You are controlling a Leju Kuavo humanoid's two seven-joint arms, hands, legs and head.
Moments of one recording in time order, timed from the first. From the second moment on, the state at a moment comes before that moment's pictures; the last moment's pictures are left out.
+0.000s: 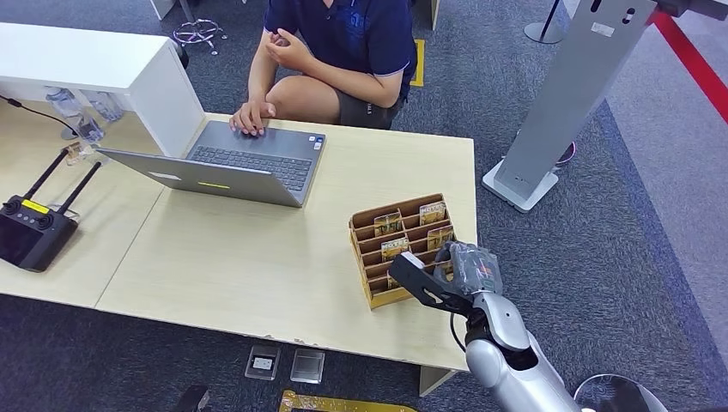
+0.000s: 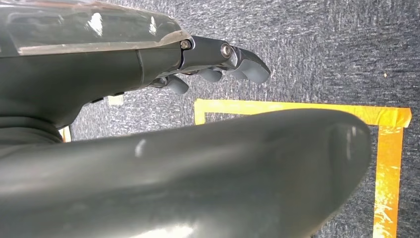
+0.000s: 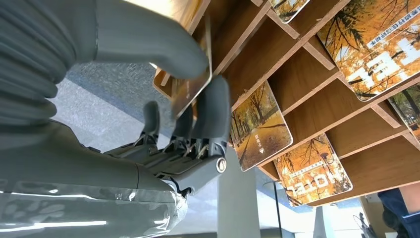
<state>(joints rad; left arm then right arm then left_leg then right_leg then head) -0.10 0.11 -1.02 -0.20 1.27 0.08 -0.01 -0.40 -0.07 0.68 -1.30 0.86 -0.04 0.44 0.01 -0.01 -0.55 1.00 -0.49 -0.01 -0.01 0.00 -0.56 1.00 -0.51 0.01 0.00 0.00</state>
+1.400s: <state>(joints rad) -0.10 0.11 -1.02 -0.20 1.26 0.08 -0.03 -0.52 -0.07 0.67 -1.53 0.89 -0.04 0.39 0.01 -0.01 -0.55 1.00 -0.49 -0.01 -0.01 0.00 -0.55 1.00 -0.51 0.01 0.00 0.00</state>
